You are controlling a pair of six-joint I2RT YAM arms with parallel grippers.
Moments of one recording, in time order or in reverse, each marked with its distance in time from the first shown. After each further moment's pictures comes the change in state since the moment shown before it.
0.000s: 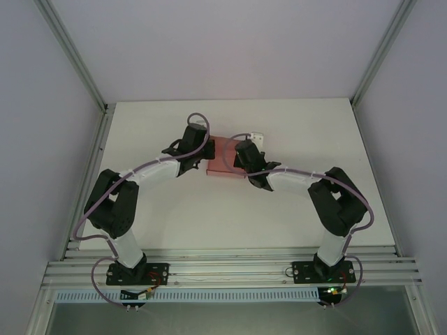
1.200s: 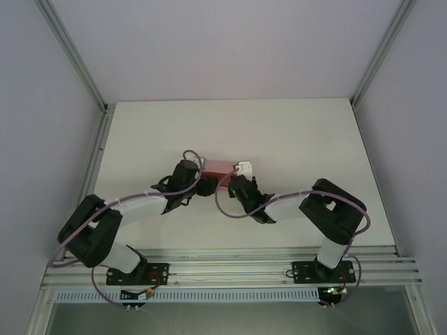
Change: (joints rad) left arm -0.078 -0.306 -0.489 0.161 0.101 0.010; right arm 0.215 -0.032 -0.329 0.367 0.118 -0.138
